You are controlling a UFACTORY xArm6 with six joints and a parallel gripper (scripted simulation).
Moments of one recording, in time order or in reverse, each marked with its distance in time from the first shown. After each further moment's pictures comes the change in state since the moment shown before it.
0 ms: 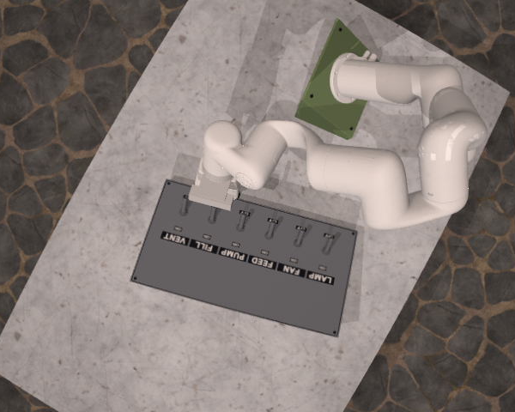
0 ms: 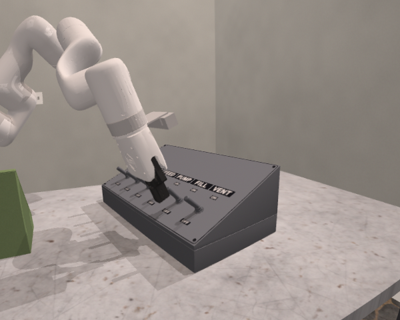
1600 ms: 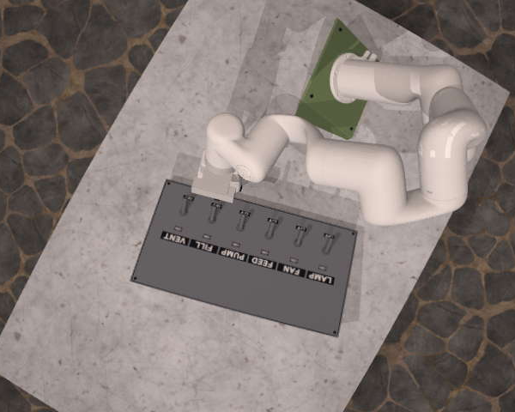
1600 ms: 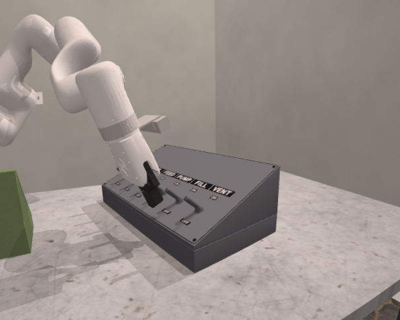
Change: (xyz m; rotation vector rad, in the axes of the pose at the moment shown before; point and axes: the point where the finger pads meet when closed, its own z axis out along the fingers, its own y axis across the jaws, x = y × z) arm -0.018 0.000 0.000 -0.001 0.002 -0.003
